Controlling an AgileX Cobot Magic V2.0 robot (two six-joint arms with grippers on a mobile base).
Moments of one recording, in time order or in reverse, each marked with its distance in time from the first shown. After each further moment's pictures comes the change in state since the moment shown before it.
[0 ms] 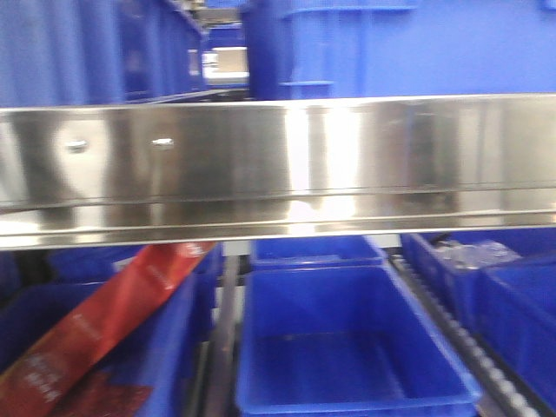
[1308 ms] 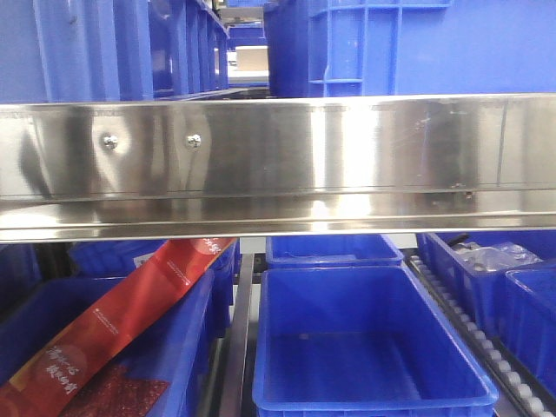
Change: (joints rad) left arm 0.307 -0.132 0.293 -0.093 -0.352 0.204; right arm 0.000 0.000 0.000 0.000 -0.006 0.000
